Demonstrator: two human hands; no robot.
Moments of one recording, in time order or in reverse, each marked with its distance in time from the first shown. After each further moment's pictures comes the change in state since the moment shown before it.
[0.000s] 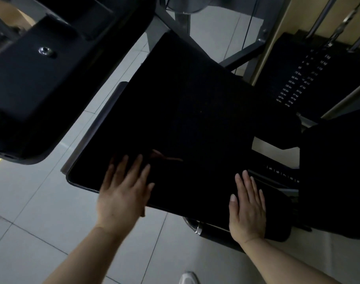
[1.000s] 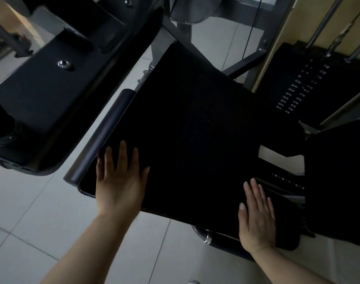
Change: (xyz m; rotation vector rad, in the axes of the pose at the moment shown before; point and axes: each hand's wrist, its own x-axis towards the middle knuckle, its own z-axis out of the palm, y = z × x) left_hand 0.042 -0.026 -0.024 -0.049 -0.240 -0.310; right_hand -0.001 -0.003 0.000 -0.038 -0.019 0.004
